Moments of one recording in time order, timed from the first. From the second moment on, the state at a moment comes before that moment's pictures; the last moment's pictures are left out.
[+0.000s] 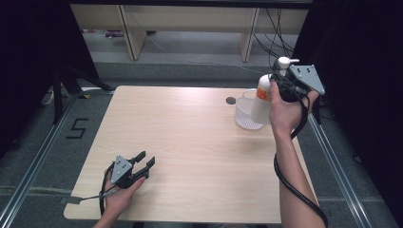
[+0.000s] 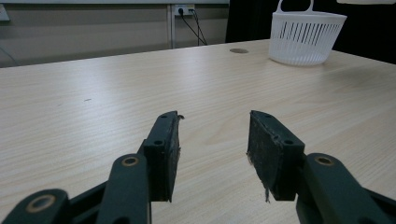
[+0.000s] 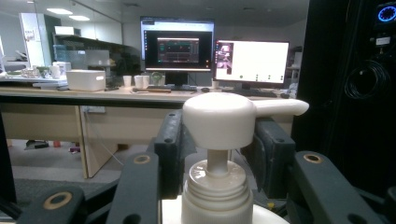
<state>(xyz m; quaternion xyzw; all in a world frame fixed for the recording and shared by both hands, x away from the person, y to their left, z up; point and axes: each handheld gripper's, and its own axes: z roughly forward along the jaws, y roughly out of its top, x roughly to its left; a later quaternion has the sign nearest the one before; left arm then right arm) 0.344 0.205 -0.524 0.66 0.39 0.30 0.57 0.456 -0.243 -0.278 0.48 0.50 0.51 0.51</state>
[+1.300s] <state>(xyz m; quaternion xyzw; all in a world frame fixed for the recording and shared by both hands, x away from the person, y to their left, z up) 0.344 0.205 -0.524 0.66 0.39 0.30 0.57 0.488 -0.238 -0.275 0.48 0.50 0.51 0.51</state>
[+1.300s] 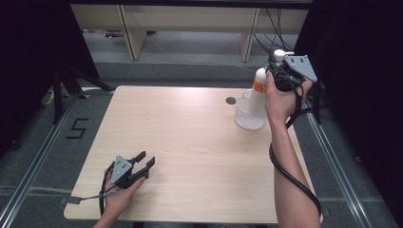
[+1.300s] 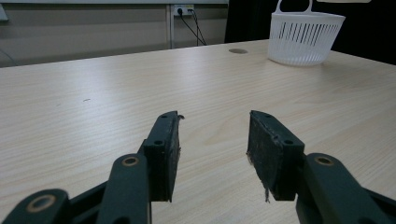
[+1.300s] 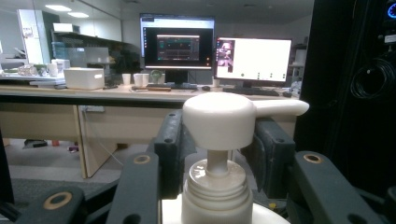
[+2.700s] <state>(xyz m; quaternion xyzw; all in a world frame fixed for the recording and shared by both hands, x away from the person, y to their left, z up) 0.343 0.206 -0.523 0.66 0.39 0.30 0.56 0.513 -0.235 -0.277 0.49 0.50 0.50 0.50</state>
